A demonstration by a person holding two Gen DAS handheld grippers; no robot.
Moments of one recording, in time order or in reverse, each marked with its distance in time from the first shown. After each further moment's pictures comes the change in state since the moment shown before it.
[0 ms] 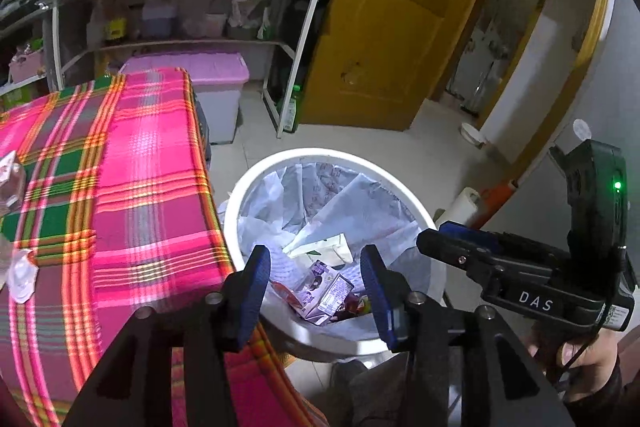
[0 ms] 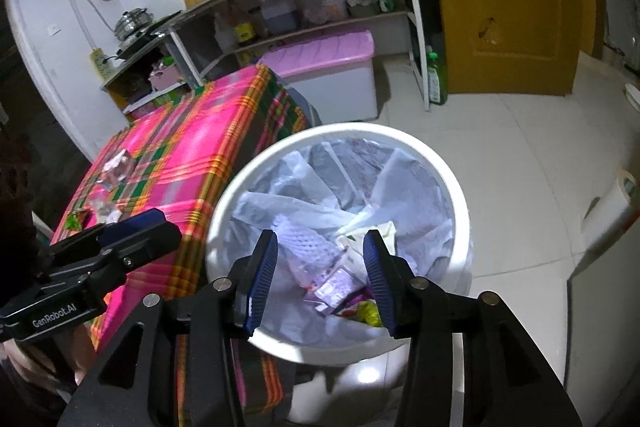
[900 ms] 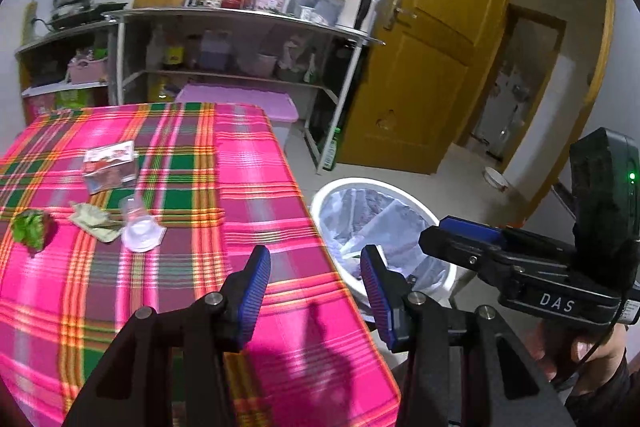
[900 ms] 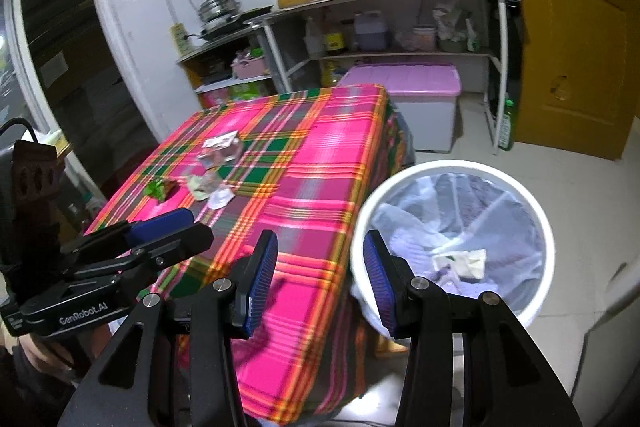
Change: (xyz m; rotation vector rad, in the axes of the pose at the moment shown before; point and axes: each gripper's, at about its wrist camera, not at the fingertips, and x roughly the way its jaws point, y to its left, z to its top) left arm -0.120 0.043 -0.041 -0.077 -0.163 0.113; right arm -0.028 0.115 -0.013 -0.205 -0.036 0.179
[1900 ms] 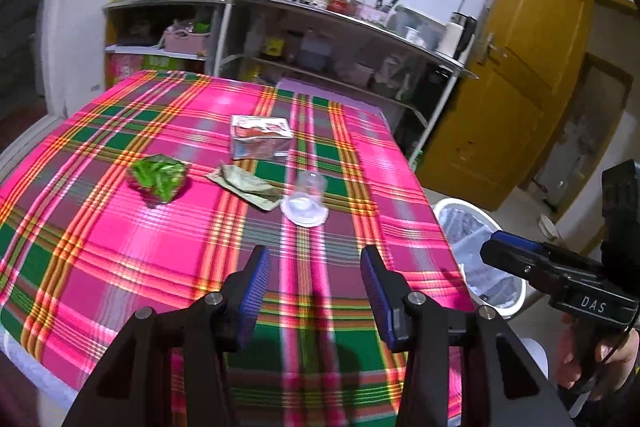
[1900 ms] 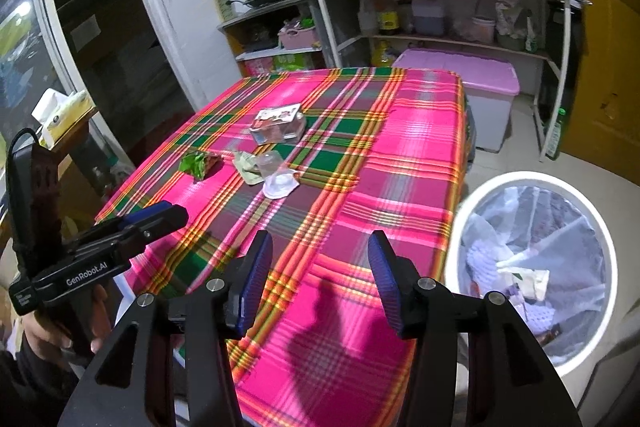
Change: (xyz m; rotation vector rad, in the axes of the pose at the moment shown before) left arm -0.046 0.114 -0.027 -0.211 -0.040 0.214; right arm 0.058 0.065 0.012 -0.105 0.090 0.107
